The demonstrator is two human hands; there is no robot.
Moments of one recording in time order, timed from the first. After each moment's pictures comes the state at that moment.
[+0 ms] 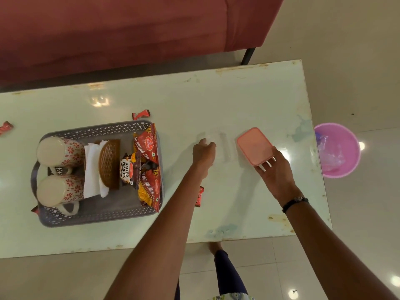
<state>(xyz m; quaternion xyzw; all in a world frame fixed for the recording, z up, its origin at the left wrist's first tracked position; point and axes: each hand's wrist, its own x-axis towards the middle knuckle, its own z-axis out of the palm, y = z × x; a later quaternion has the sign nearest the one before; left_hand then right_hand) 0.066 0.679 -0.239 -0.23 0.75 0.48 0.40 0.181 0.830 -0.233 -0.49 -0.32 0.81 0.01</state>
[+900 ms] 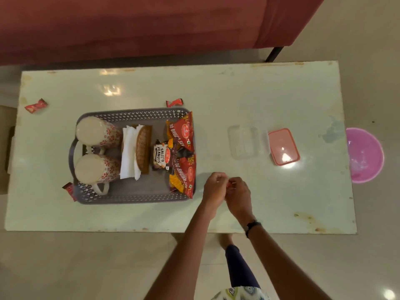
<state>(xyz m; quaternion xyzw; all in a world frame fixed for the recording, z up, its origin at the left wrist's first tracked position) 0.150 0.578 -0.221 -0.24 0.71 0.52 0.42 0.201 0.643 -0.251 -0.40 -0.78 0.46 -0.16</state>
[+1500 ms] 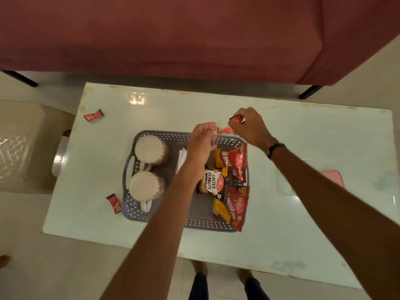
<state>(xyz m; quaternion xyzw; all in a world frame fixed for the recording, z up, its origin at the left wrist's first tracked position) -0.035 0.463 -0.143 -0.22 0.68 0.66 0.24 -0.072 0.611 -0.195 -0.10 -0.90 0.41 -0.10</state>
